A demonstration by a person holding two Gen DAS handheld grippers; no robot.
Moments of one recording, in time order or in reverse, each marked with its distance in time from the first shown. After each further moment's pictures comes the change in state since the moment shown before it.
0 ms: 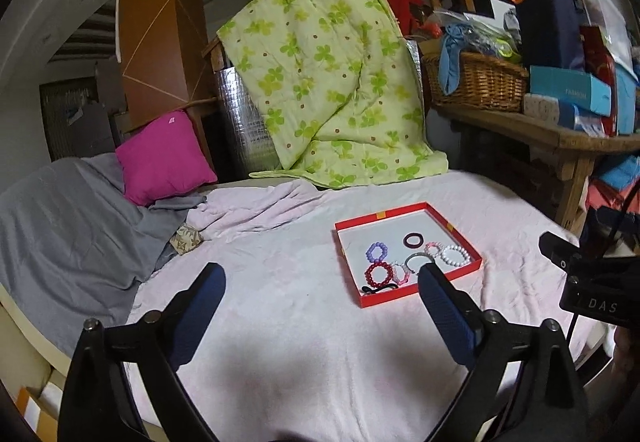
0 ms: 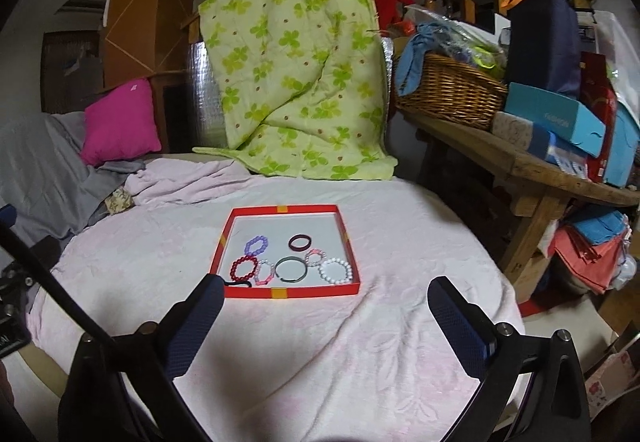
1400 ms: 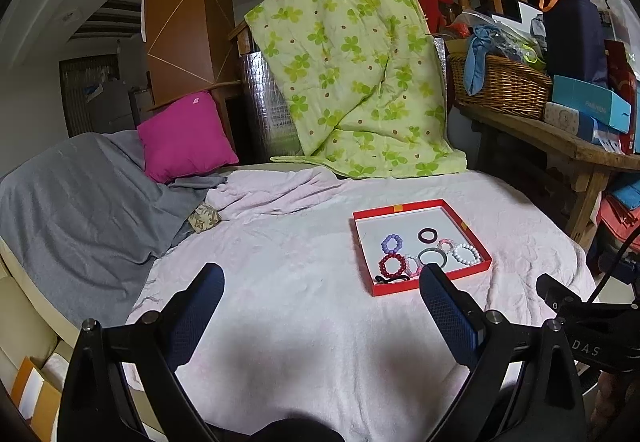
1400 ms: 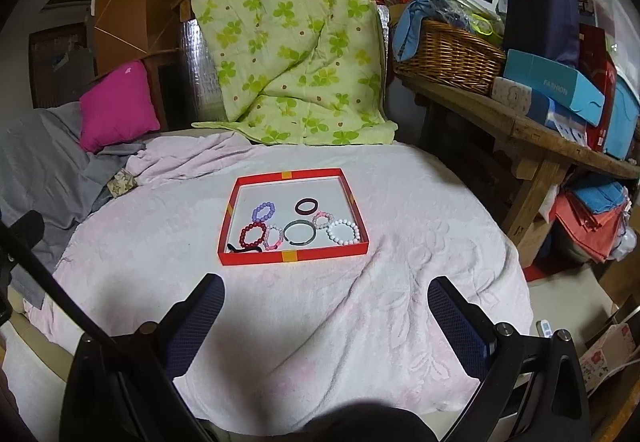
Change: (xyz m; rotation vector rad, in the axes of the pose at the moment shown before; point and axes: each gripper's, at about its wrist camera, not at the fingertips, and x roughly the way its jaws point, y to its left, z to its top) left arm -0.013 0.011 0.000 -0.068 0.049 0.061; right arm -0.005 0.011 -0.014 0.042 0.128 0.007
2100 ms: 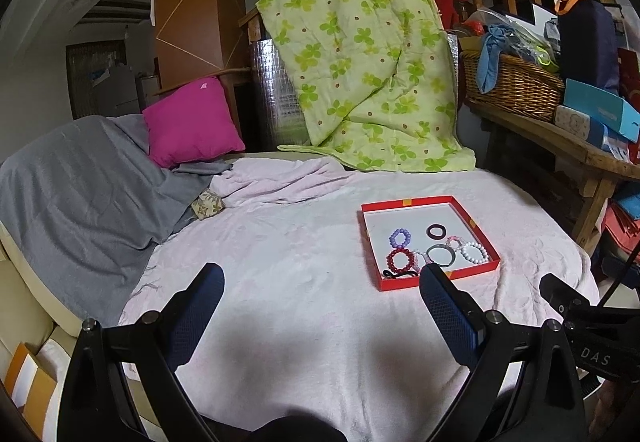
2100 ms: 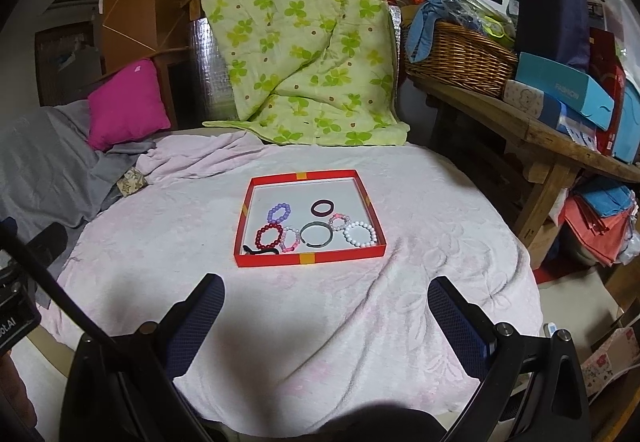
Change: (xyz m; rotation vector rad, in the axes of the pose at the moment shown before) left arm 0.017 0.014 -0.004 -0.041 0.031 0.011; right arm 0.001 0.019 0.006 -0.014 0.003 0.032
